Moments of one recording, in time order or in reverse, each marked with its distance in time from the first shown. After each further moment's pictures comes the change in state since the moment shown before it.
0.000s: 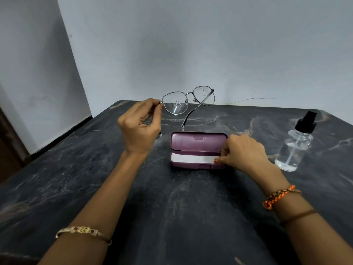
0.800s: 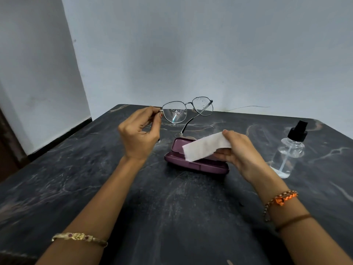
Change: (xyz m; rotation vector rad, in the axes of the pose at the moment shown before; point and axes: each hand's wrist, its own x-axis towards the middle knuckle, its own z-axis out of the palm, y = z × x) left_hand -0.004 0.004 -0.001 -0.029 -0.007 -0.005; right_hand 0.003 -0.004 -0.005 1.543 -0.013 0.267
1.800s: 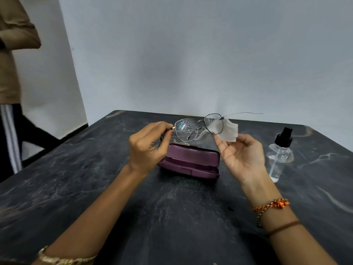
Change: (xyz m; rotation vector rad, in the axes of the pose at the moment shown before) left_hand -0.008 0.025 0.006 0.000 -0.148 0.219; right_hand -0.008 -0.017 -0.011 1.041 -0.088 0.037
